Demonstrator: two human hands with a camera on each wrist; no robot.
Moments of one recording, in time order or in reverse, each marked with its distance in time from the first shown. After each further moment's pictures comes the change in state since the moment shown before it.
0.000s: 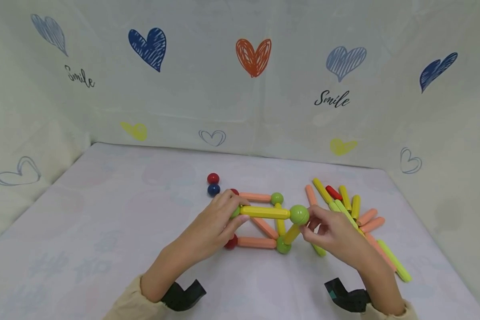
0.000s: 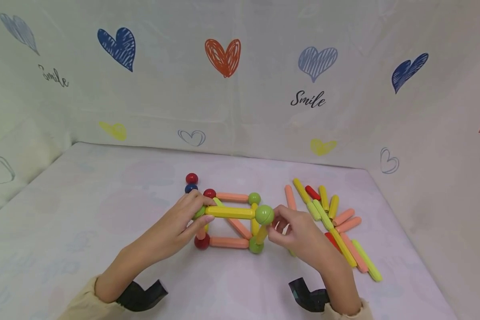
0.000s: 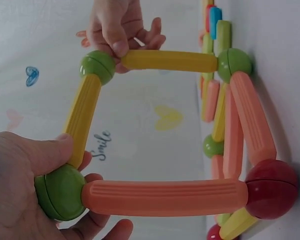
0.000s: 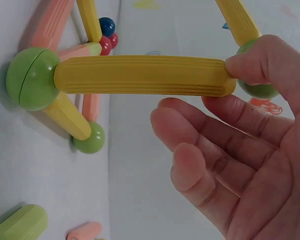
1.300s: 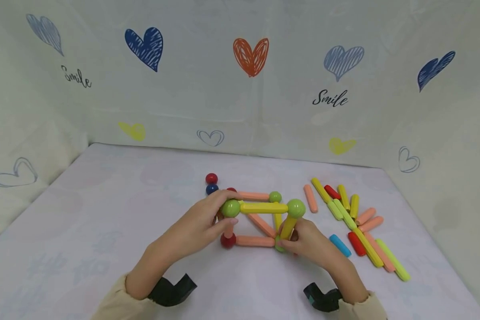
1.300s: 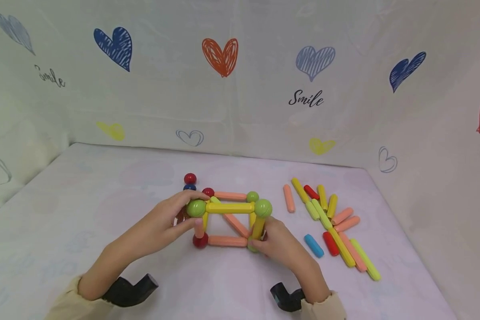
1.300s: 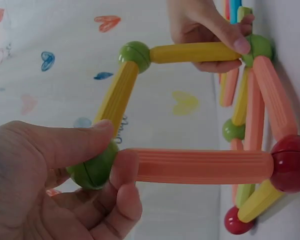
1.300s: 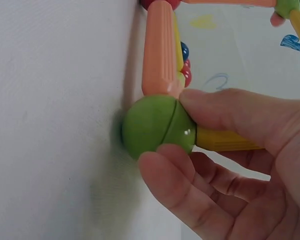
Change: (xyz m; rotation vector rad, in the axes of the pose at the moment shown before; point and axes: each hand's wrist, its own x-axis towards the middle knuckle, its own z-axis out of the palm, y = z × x) left_hand -0.002 -0.011 -0.017 -0.150 -0.060 0.004; right_hand 0.016 0.016 0.050 0.124 -0.209 0.198
